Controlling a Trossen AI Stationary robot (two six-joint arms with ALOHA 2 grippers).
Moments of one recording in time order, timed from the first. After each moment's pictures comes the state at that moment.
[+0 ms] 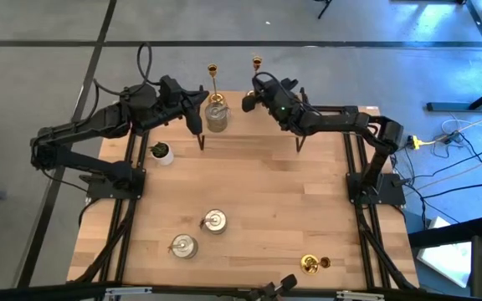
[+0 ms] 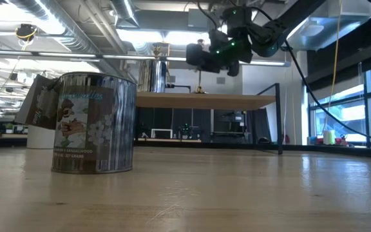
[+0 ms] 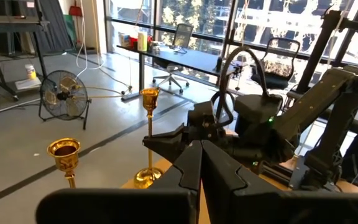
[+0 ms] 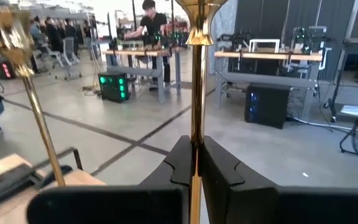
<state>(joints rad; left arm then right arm) 0.23 1.07 1.27 -0.31 -0.42 -0.19 -0.42 1.80 1.13 0.66 0.57 0.07</state>
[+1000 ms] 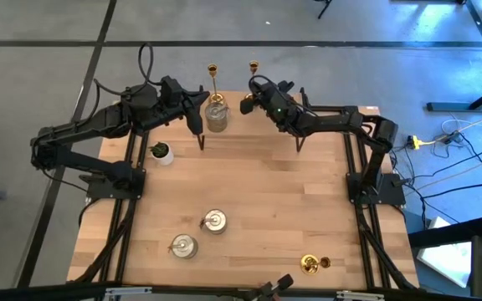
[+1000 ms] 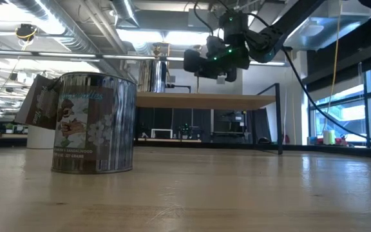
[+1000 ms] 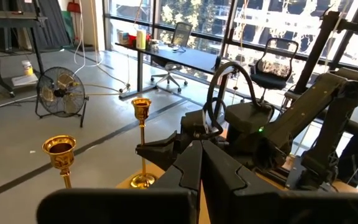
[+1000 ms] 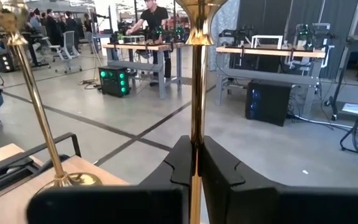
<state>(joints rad) 0.23 1.07 1.27 -0.31 -0.41 -0.21 -0.42 1.85 1.13 0.68 0.57 0.07</state>
